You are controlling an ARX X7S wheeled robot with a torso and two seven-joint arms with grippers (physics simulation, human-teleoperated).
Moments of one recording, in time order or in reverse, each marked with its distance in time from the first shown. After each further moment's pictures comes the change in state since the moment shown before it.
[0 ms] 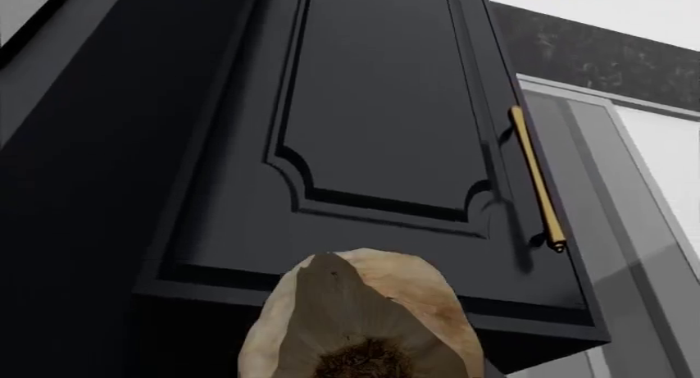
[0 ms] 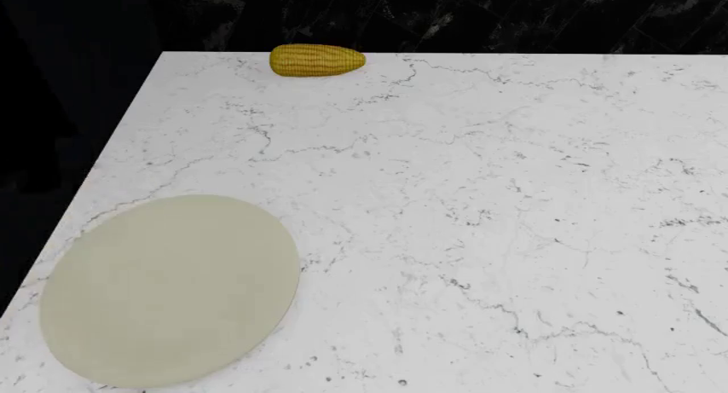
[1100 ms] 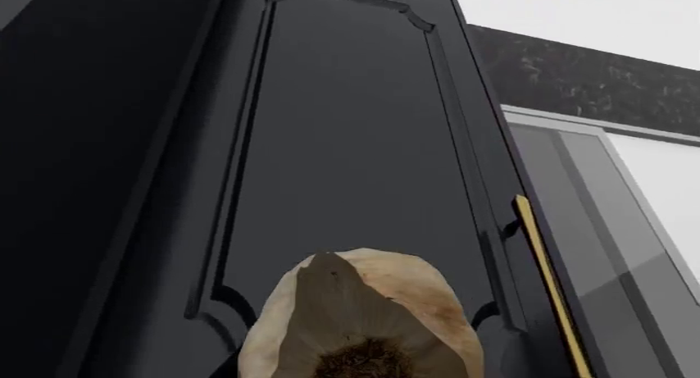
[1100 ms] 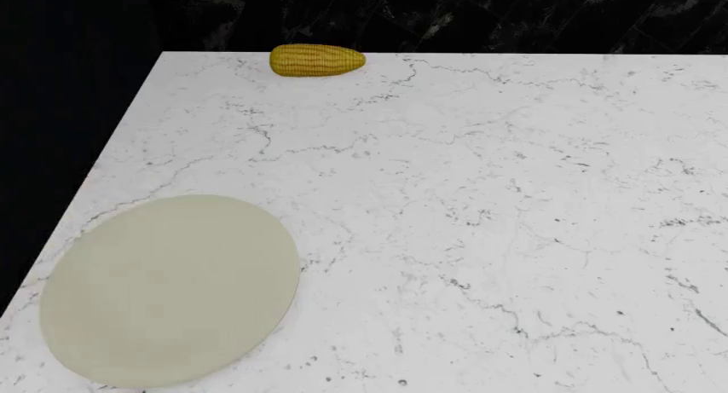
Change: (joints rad) left arm -0.820 0.084 0.004 -0.268 -0.193 -0.511 -0.061; right arm -0.003 0.000 0.010 -0.001 0.016 -0.015 -0.008
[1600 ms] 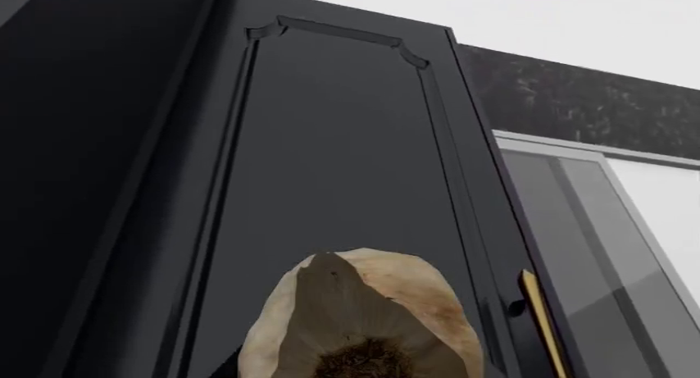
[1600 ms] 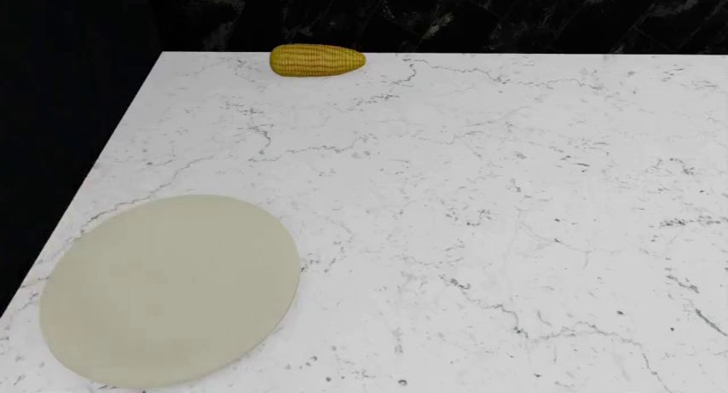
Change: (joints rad) left arm -0.377 0.082 0.020 -0.370 0.006 -0.009 0.050; right arm 0.000 0.035 -0.017 0.000 0.003 -0.004 0.028
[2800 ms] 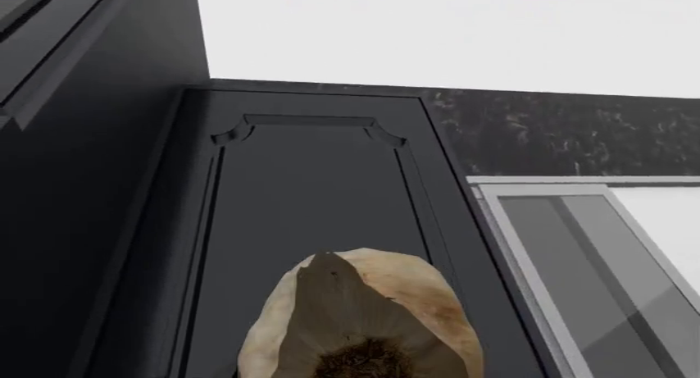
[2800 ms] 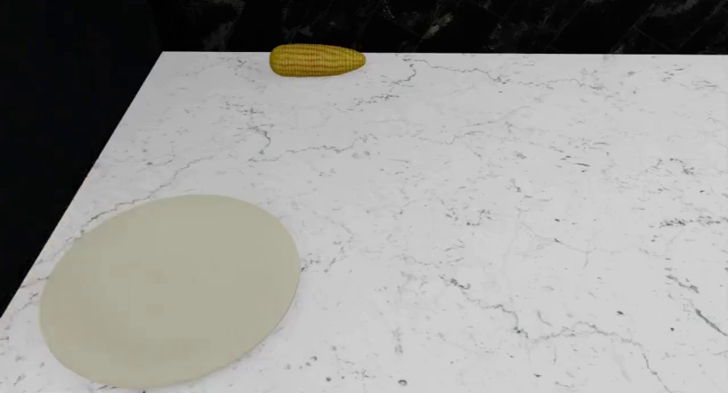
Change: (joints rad) left arm -0.535 0.115 0.220 -0.736 -0.003 0.288 0.095; right arm 0.022 -0.006 -0.011 0.006 -0.003 -0.001 -0.007
